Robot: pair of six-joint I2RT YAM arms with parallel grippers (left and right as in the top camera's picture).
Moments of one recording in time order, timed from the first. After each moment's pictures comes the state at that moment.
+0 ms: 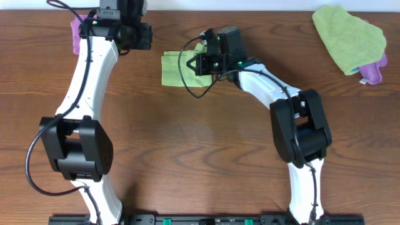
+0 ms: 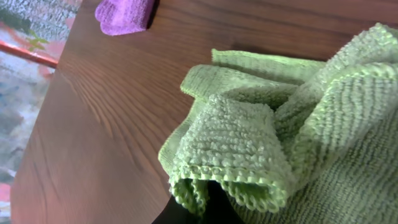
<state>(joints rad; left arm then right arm) -0.08 2.00 1.87 -0.81 0.23 -0.01 0.41 2.24 1.59 -0.07 -0.59 0.42</state>
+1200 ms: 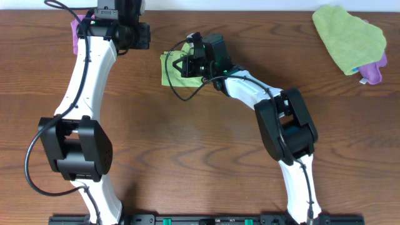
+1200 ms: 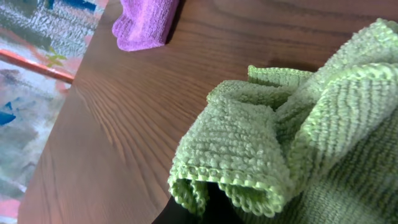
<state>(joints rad) -0.07 2.00 1.87 -0.81 0.23 -0.01 0.47 2.32 1.59 0.14 -0.56 0.55</state>
